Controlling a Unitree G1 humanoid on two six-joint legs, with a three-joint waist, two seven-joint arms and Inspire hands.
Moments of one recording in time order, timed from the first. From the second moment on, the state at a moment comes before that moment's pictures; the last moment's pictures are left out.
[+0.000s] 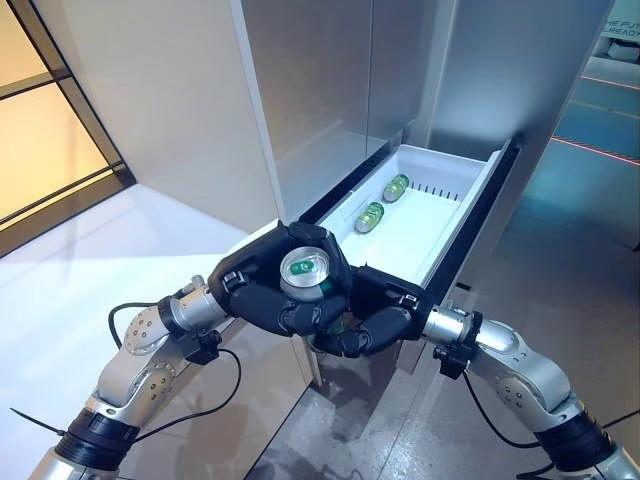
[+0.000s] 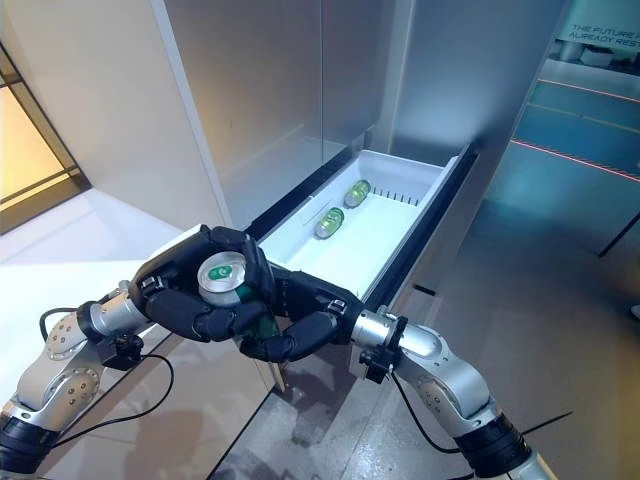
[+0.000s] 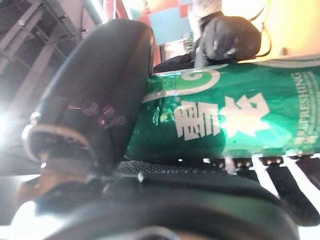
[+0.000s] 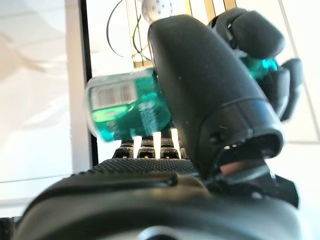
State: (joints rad) left arm -0.18 0.77 -0.23 -0.19 -0.89 -0.15 -0.72; right arm -0.25 -0.64 0.38 -0.27 0.73 0.27 0.55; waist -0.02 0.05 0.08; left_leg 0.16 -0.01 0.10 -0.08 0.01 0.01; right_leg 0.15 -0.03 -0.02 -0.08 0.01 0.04
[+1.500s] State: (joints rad) left arm -0.20 0.75 -0.31 -0.14 -0.96 -0.07 -0.57; right arm -0.26 -0.55 0.52 -0.17 0.82 0.27 0.35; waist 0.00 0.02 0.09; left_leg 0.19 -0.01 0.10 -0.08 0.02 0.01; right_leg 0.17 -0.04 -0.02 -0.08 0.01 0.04
